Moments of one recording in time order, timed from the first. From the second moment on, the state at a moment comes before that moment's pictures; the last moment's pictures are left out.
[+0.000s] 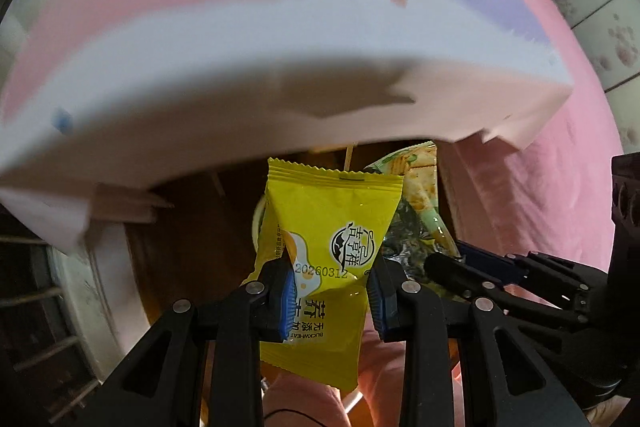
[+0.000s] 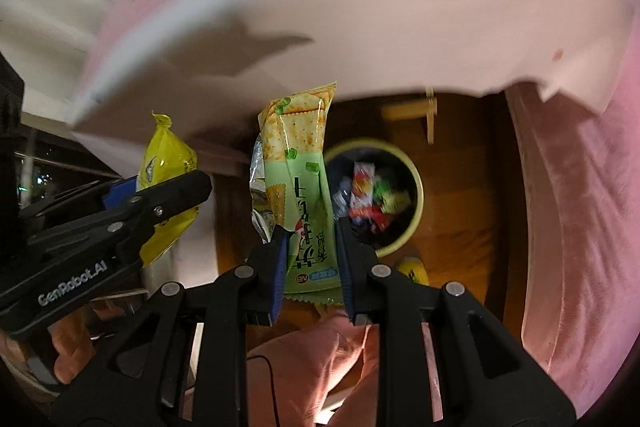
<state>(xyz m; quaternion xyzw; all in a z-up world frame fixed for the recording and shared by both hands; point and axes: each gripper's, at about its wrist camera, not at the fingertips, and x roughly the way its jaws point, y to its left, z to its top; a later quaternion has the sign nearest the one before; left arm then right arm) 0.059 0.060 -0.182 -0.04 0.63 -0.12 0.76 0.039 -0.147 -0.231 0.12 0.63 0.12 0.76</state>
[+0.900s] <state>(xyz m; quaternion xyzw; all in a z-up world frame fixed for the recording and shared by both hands) 0.110 0.029 -0.478 -0.01 0.69 -0.08 0.72 0.095 -0.153 -0.533 0.09 0.71 0.09 0.70</state>
